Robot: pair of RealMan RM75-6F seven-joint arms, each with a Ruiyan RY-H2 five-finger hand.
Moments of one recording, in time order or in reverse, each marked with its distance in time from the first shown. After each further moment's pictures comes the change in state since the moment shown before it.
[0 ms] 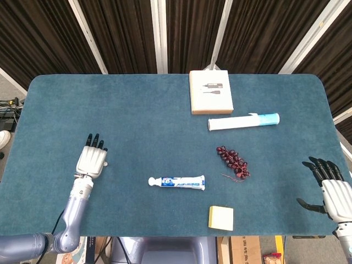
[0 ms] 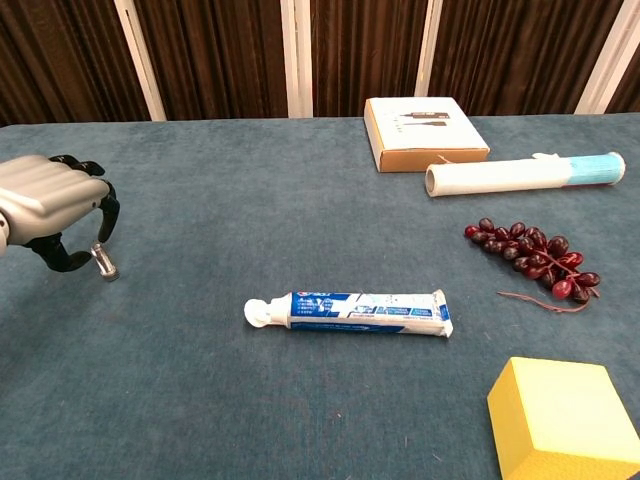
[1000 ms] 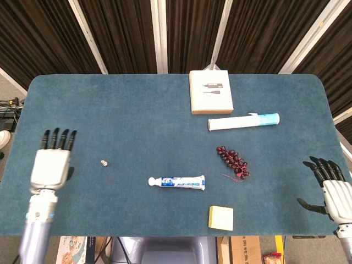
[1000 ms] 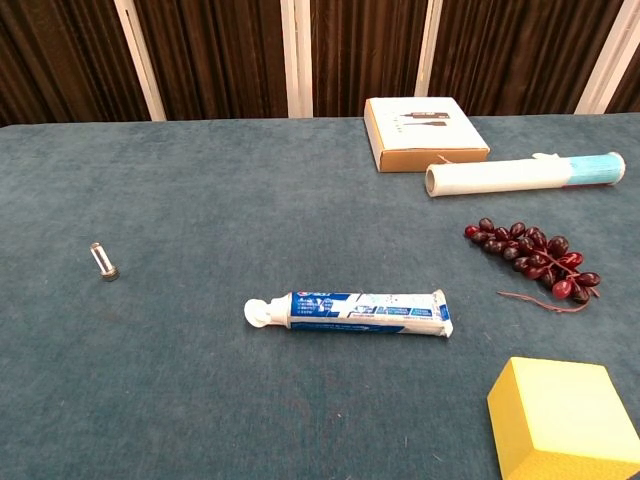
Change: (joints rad) left arm 0.161 0.372 0.044 -0.626 0.184 0.403 -0.047; right arm -0.010 0.006 -0.002 -0.012 -0.020 0.031 -0.004
